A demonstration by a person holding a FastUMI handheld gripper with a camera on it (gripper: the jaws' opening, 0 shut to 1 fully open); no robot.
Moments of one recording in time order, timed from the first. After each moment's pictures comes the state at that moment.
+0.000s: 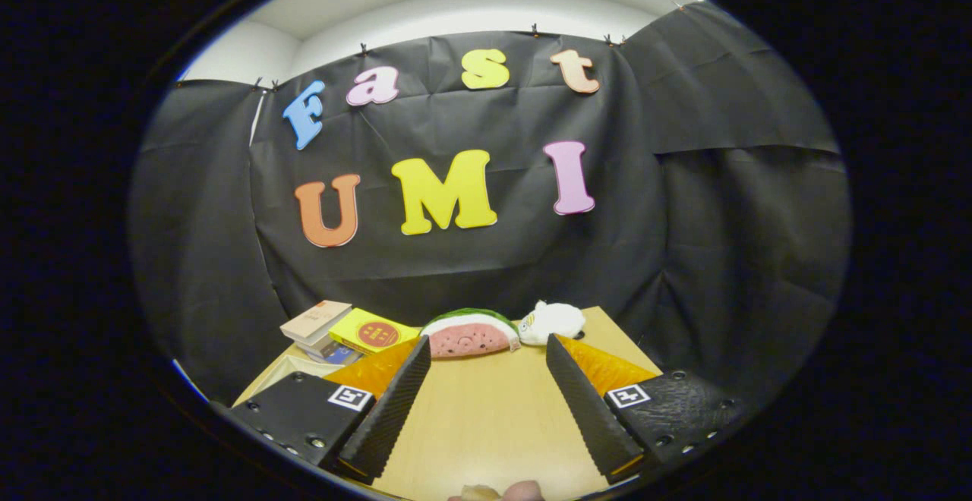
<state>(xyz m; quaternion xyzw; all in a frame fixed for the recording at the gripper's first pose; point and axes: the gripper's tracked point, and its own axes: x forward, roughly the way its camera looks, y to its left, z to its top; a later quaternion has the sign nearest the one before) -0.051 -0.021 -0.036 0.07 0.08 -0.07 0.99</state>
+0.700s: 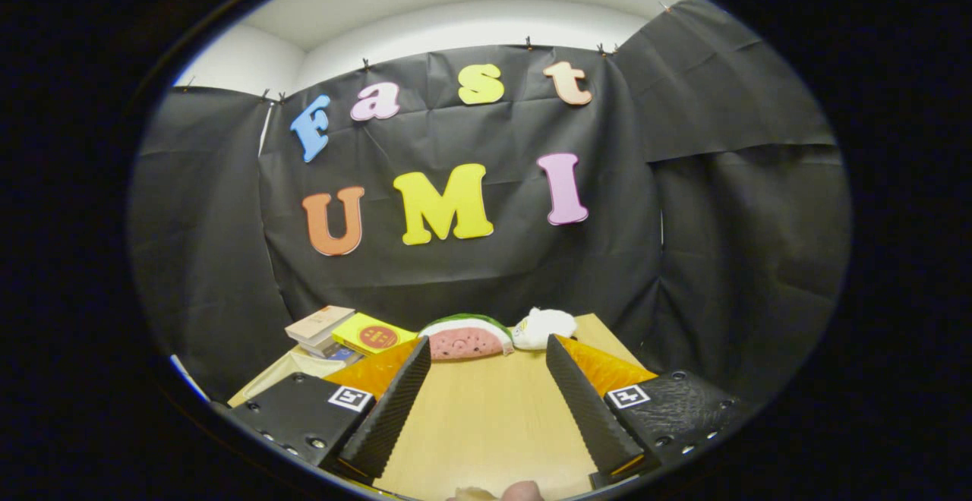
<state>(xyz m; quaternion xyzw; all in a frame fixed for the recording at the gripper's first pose) -0.084 -0.036 -0.042 0.08 0.06 -0.05 0.99</state>
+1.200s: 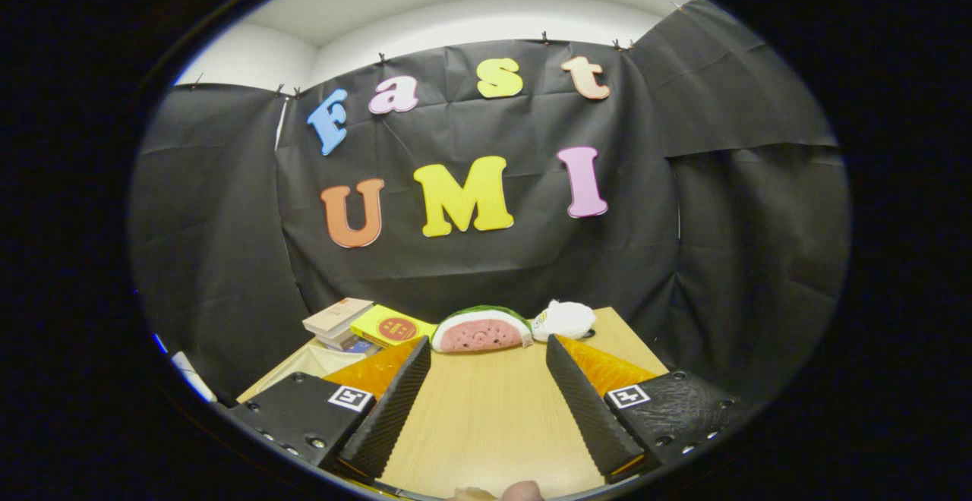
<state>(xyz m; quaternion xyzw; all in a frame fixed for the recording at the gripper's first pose) -0.090 -0.012 -0.043 0.08 0.07 -0.02 0.99</state>
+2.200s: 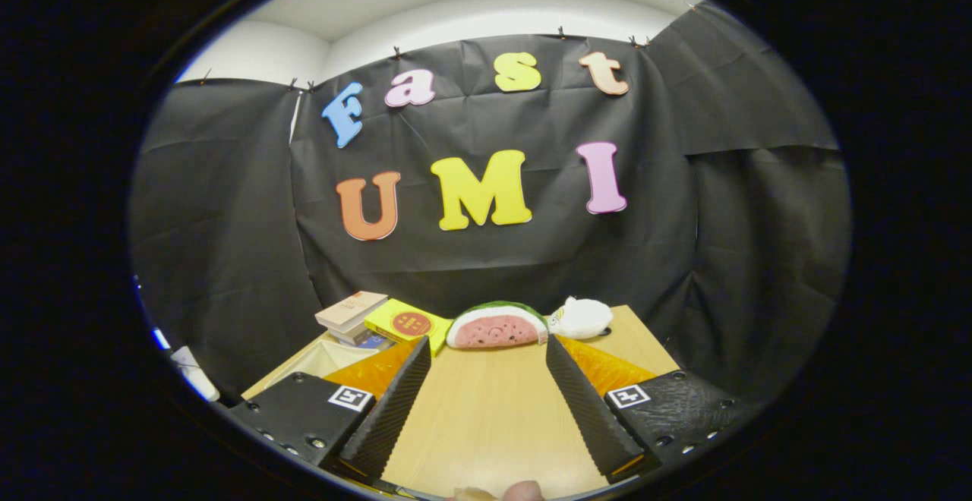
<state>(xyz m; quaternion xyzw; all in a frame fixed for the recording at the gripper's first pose) -0.077 0.010 -0.045 0.07 0.08 0.01 0.99</state>
